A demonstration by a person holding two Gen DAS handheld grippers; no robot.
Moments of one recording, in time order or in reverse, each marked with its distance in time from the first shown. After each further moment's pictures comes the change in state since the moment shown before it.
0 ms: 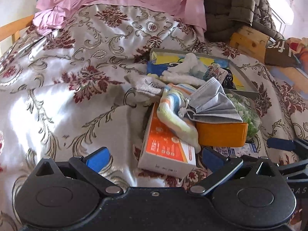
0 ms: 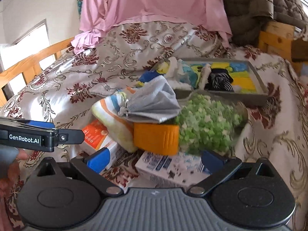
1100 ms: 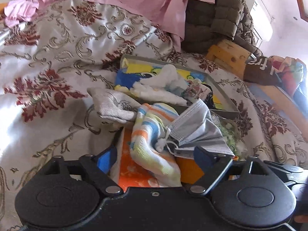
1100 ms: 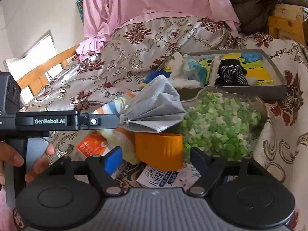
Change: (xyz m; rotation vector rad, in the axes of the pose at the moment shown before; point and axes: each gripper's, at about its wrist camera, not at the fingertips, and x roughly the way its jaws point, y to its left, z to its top) left arm 0.064 0.010 0.029 -0.060 -0.040 -0.261; right arm 0.030 -0.019 0.006 0.091 0.013 0.127
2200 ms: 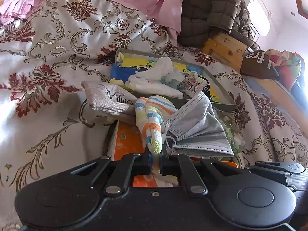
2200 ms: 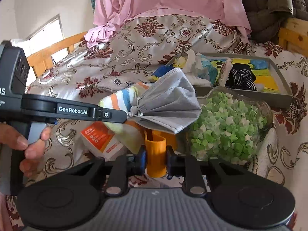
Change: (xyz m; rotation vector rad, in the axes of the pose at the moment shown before) left arm 0.003 -0.004 -0.006 0.016 0.028 -0.005; right arm -0.005 0.030 -0.008 -0.110 0.032 -0.041
